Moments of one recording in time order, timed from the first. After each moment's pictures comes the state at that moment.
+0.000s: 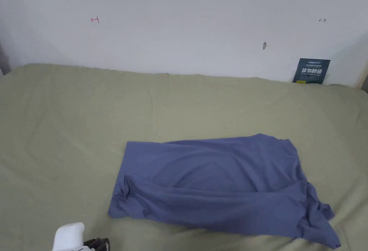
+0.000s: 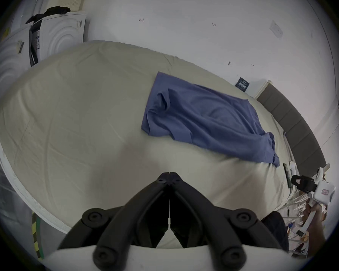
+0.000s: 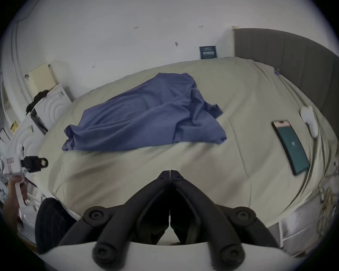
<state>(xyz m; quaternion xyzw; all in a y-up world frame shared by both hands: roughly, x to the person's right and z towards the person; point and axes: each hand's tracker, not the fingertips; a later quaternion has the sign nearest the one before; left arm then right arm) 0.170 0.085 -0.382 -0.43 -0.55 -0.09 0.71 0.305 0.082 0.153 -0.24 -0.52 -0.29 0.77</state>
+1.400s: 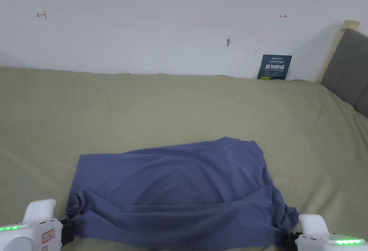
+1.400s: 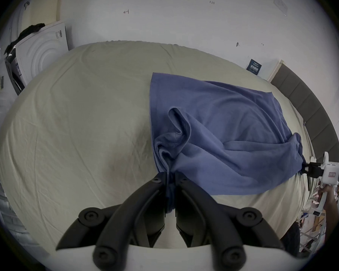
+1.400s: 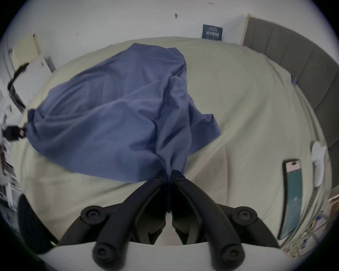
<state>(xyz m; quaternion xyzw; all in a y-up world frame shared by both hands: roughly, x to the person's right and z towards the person) 0.316 0.080 -0.424 -0.42 -0.53 -0.19 0.71 0.452 0.062 0.152 -0.37 -0.50 -0.28 0.73</state>
